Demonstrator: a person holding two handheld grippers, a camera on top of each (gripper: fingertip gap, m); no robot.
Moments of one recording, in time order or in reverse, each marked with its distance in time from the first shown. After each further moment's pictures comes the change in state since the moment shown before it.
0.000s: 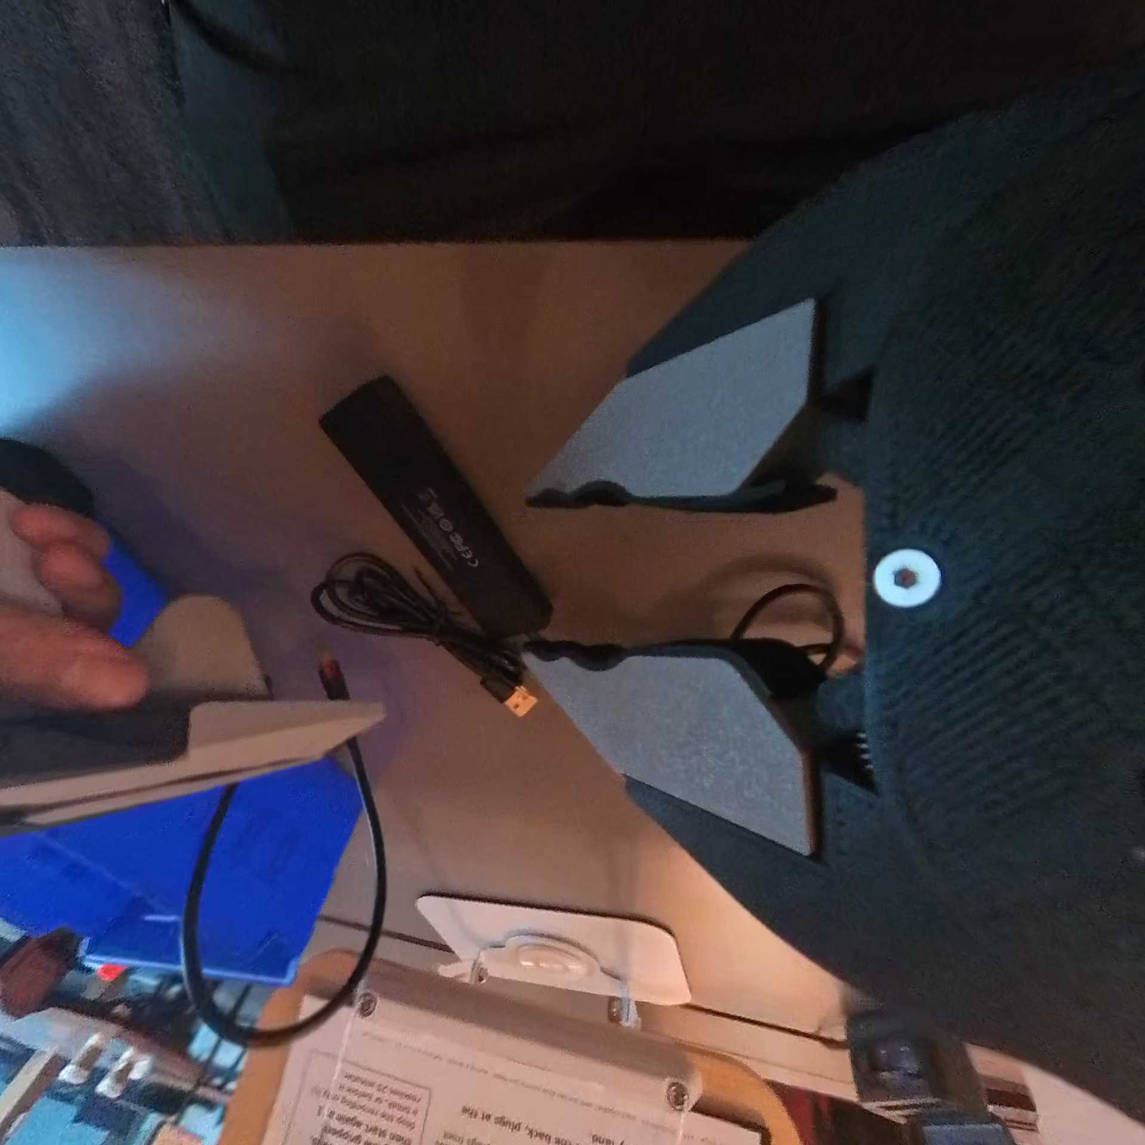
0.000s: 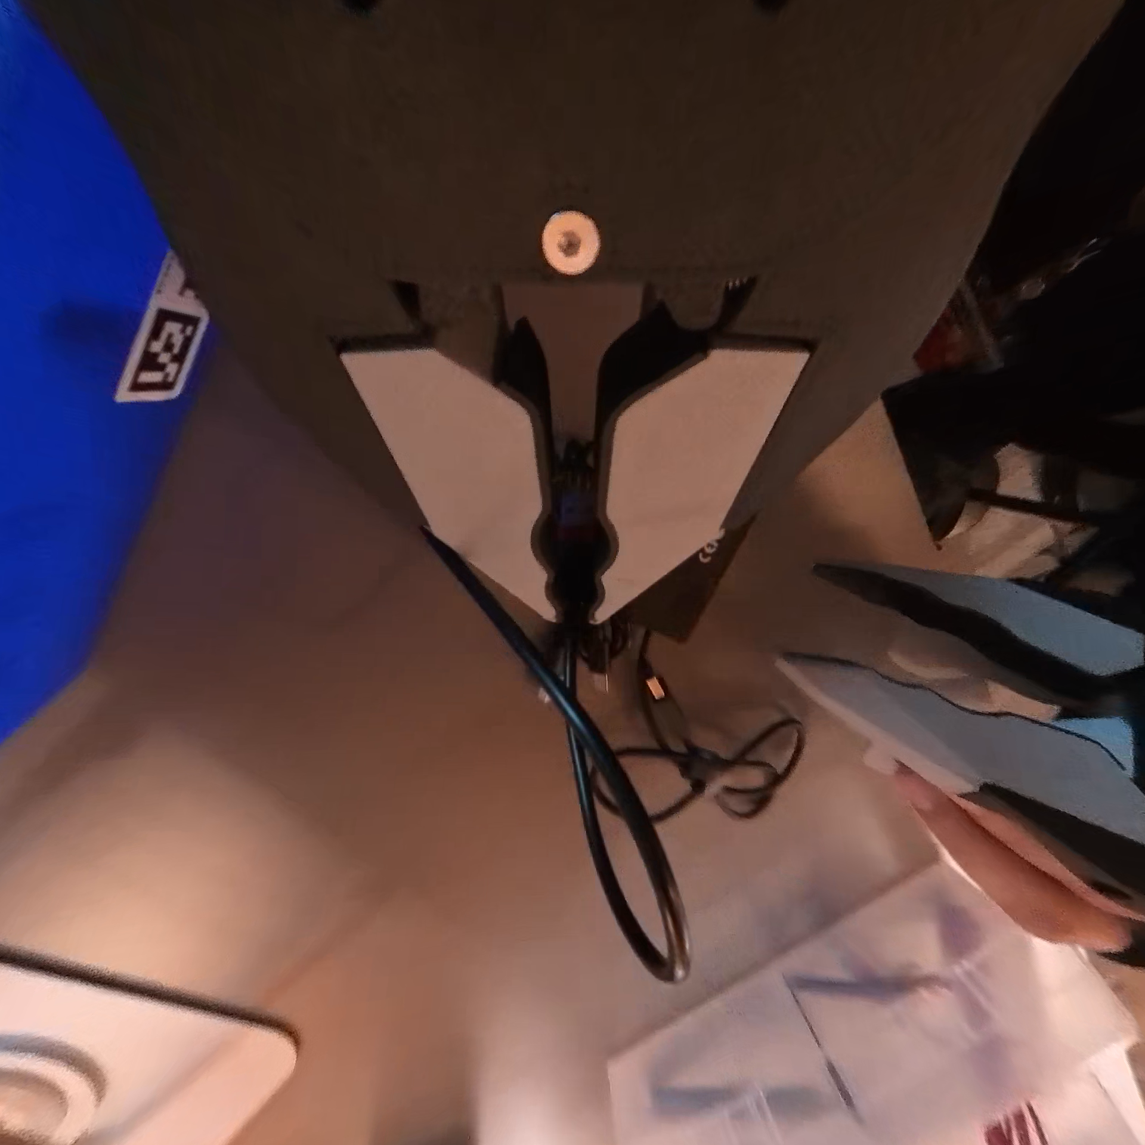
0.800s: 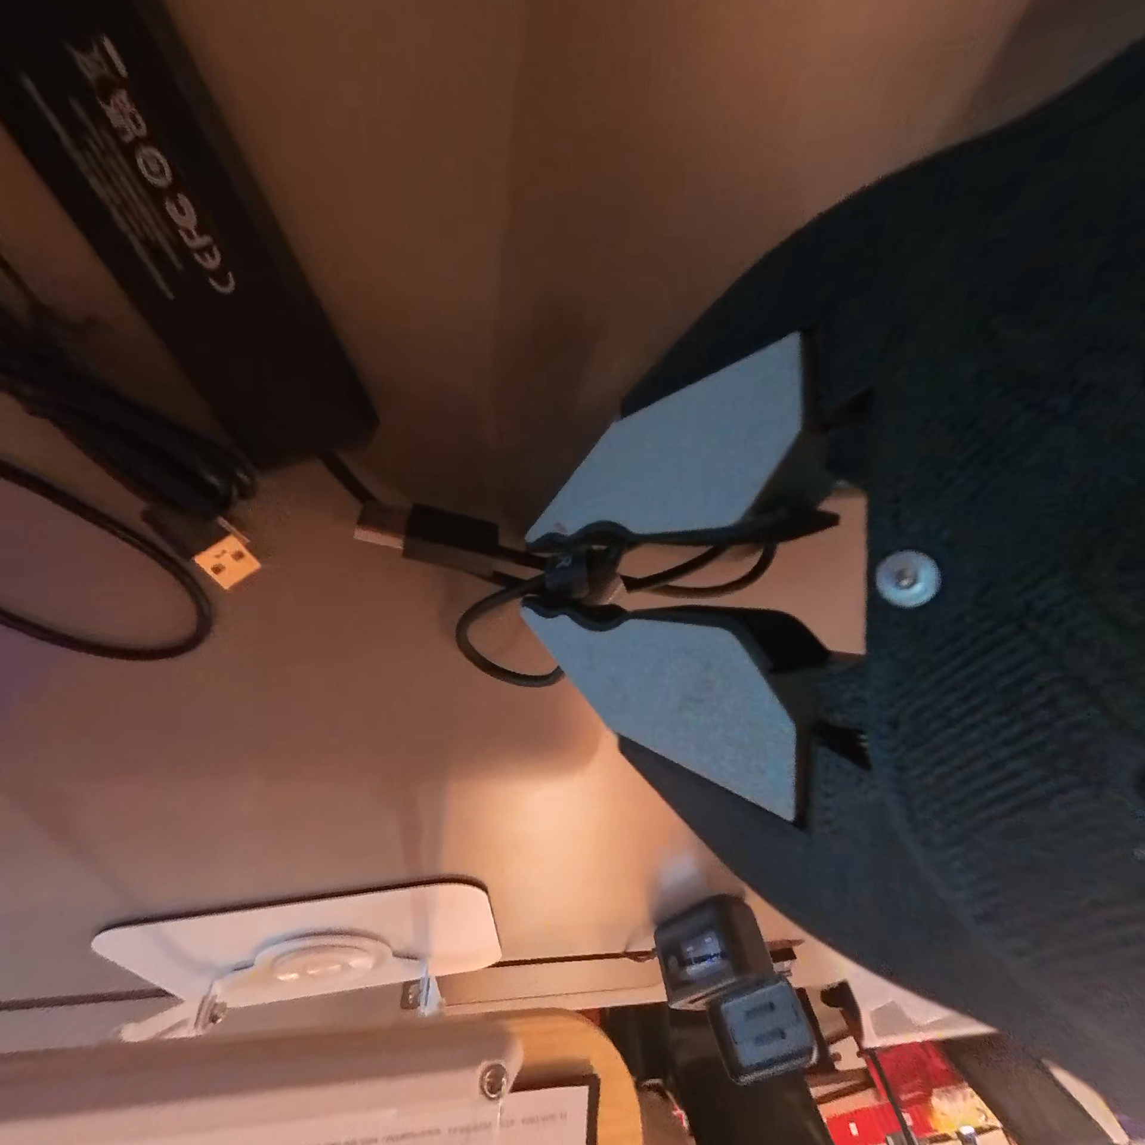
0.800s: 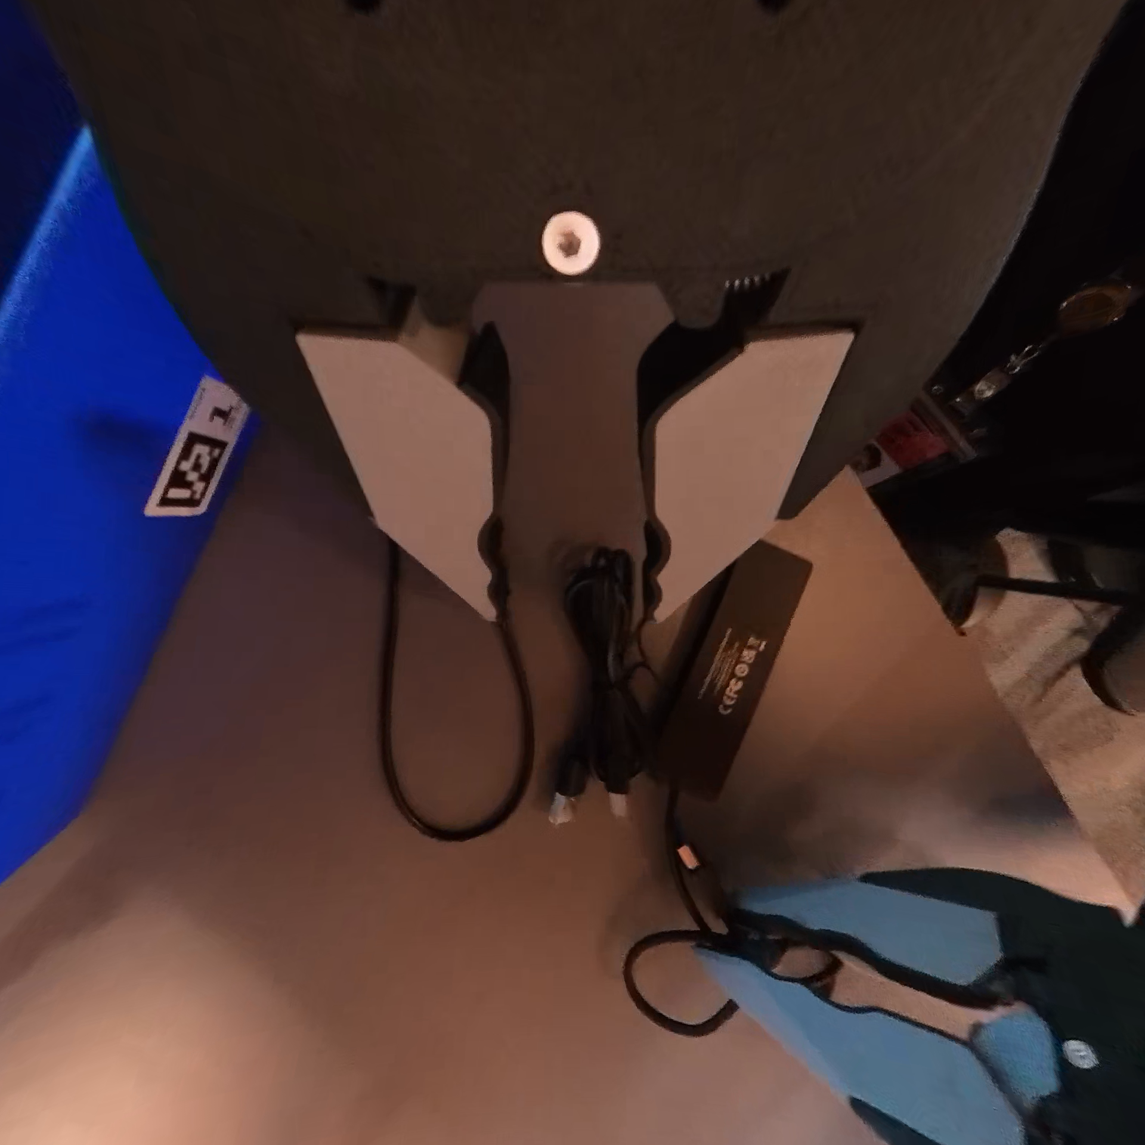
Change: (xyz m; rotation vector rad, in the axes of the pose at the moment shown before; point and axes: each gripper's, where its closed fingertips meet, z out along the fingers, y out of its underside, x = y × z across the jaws) left arm -0.067 0.097 0.016 -0.395 -0.047 0.015; right arm 0.000 0.024 -0.022 -0.223 0.066 0.026
